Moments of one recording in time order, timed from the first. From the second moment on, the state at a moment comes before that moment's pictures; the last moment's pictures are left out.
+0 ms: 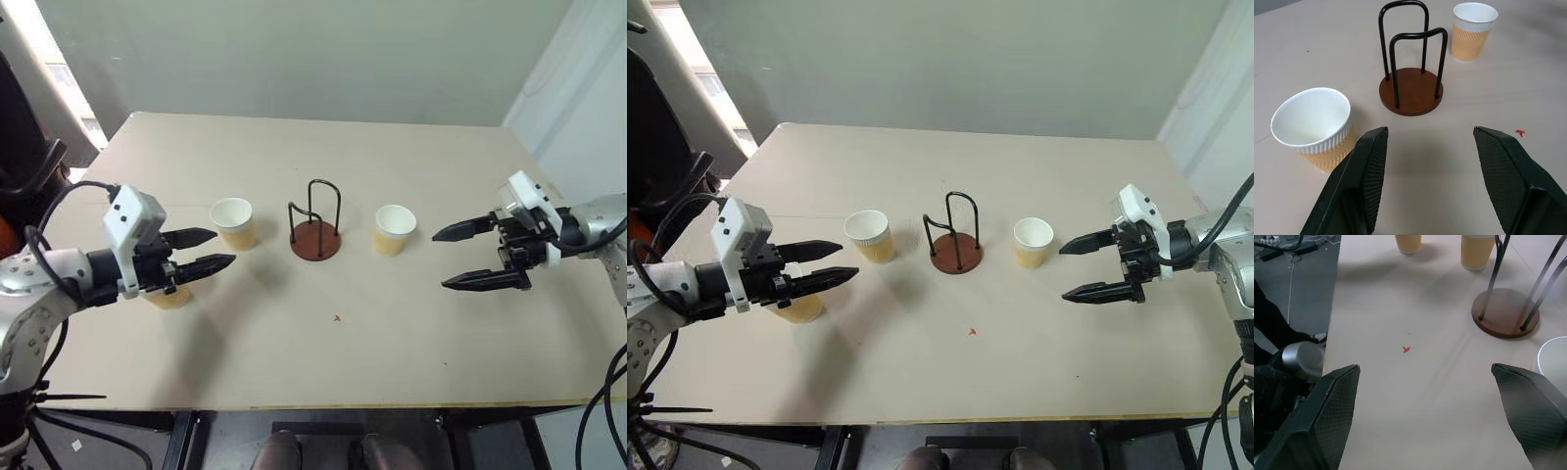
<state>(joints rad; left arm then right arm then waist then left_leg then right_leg) -0.22 1.00 0.36 -0.32 -0.71 0.75 -0.90 -0.67 -0.98 0.04 0.00 0.49 0.57 1.53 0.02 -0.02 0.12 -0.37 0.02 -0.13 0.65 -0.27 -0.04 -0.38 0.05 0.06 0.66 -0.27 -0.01</state>
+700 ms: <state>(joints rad) -0.57 0.60 -0.03 -0.07 -0.28 0.59 -0.47 -0.75 -0.85 -0.02 -0.02 0.49 0.61 1.29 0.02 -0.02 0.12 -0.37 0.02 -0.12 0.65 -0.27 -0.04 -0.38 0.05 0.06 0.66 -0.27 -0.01</state>
